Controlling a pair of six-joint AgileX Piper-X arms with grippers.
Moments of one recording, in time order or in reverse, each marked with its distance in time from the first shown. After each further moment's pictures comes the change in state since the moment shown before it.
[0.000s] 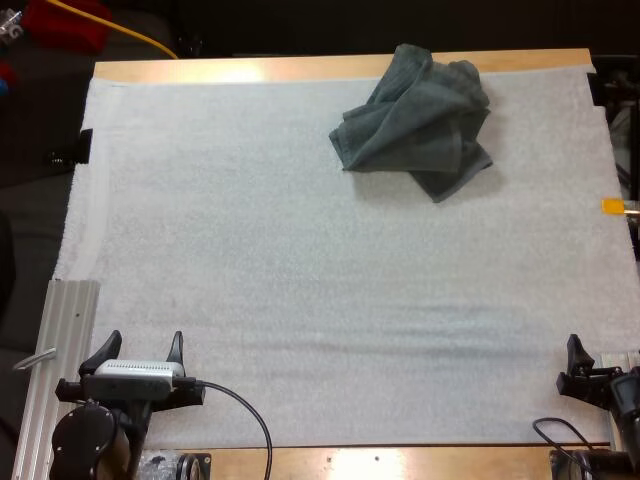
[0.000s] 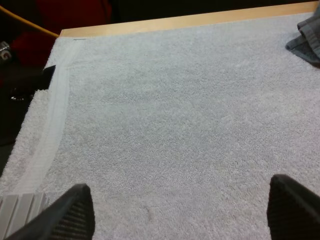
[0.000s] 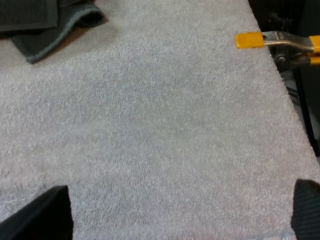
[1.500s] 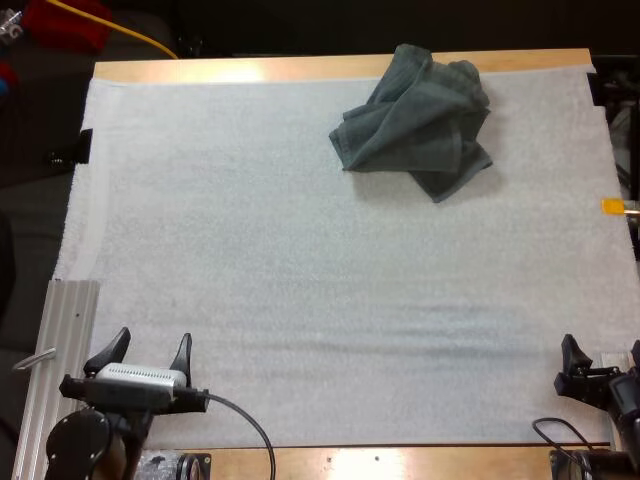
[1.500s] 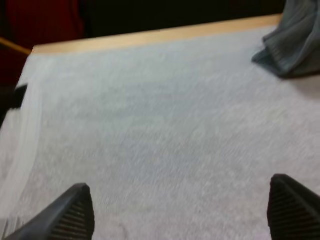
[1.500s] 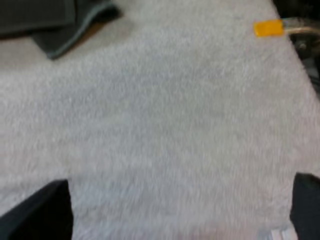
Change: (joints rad) left arm 0.000 0.000 -0.044 0.001 0.099 0.011; right arm 0.000 0.028 -0.026 0.008 -0.061 0.047
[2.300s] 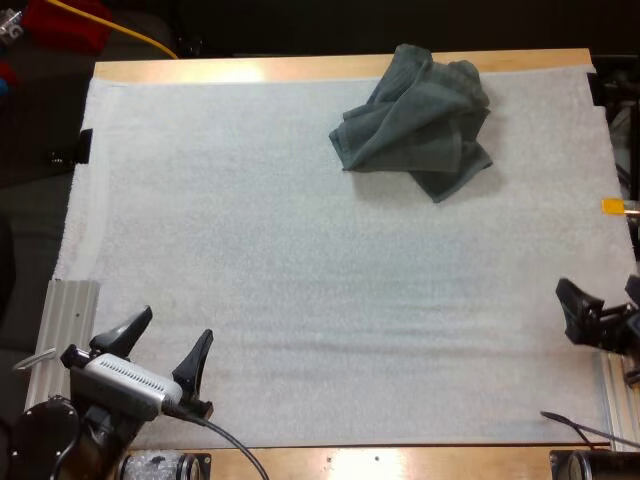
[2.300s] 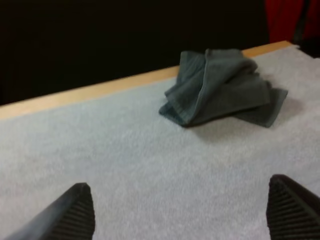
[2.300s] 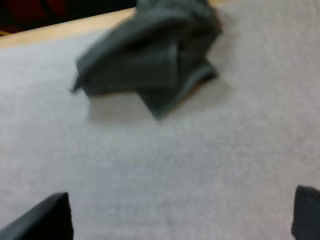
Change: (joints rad) left arm -0.017 0.191 -0.244 0.011 0.269 0.047; right arm 0.000 0.457 -0.408 -0.039 -0.244 0.011
